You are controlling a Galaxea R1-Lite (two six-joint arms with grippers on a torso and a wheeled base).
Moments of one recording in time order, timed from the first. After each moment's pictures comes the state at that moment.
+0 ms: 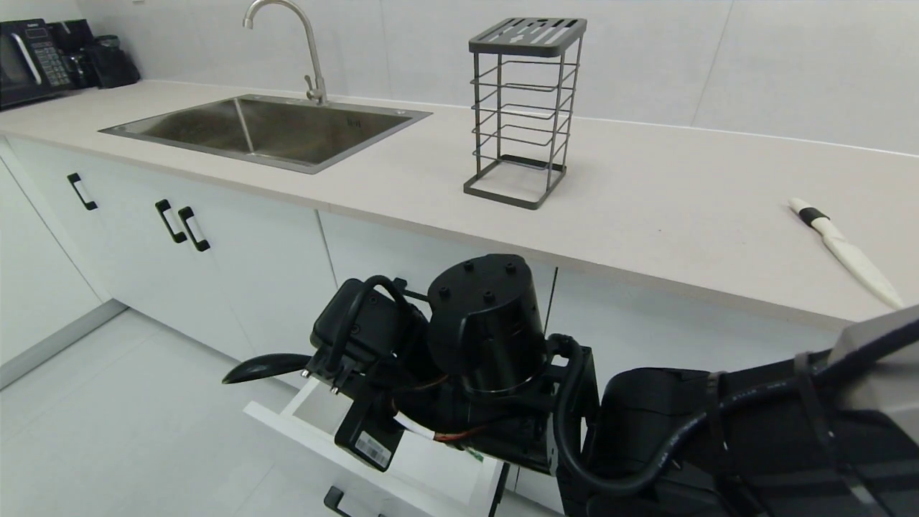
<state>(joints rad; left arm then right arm) 0.00 0.00 0.00 0.00 -0.08 -0.01 1.07 2.06 -1.19 -0.59 0.07 -0.27</state>
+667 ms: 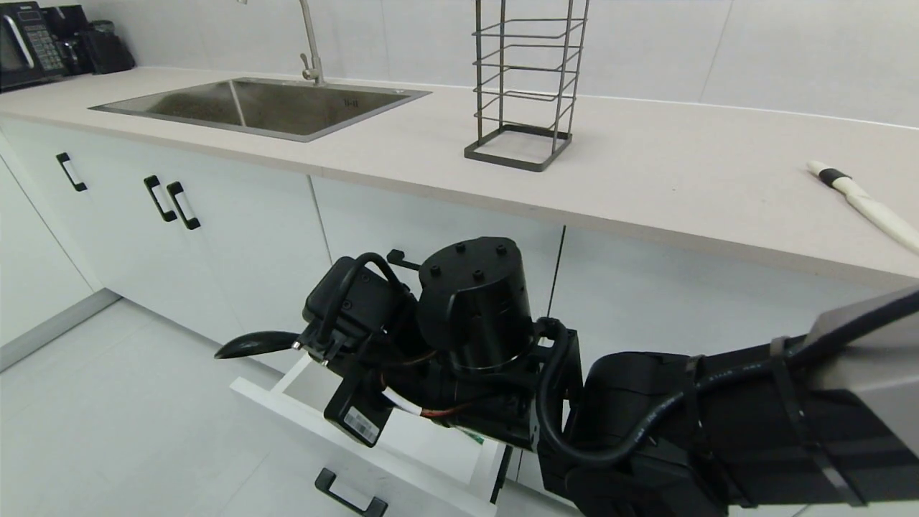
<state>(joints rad) 0.00 0.00 0.00 0.00 -0.08 -0.01 1.06 2.09 -1.26 -0.58 0.07 -0.27</state>
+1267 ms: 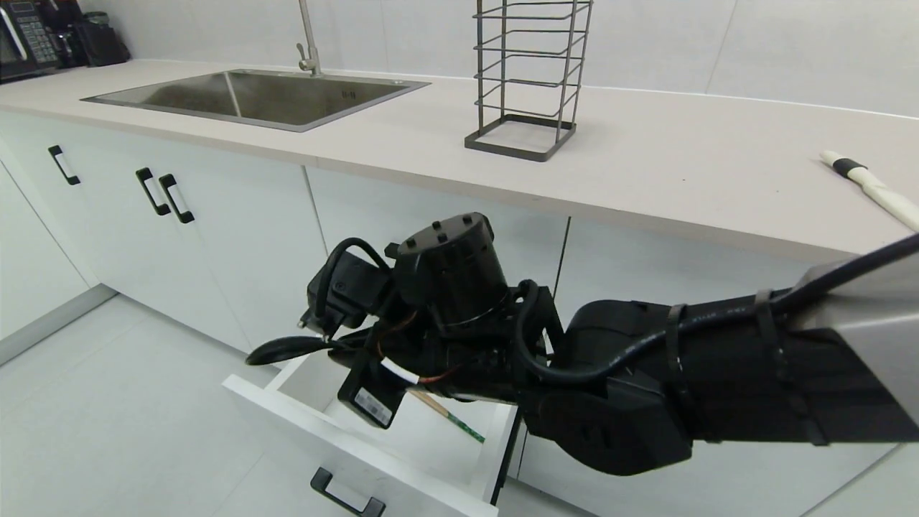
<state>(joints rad) 0.00 0.00 0.00 0.00 -0.08 -0.01 1.02 2.12 -1.45 -0.25 0.08 -0.29</state>
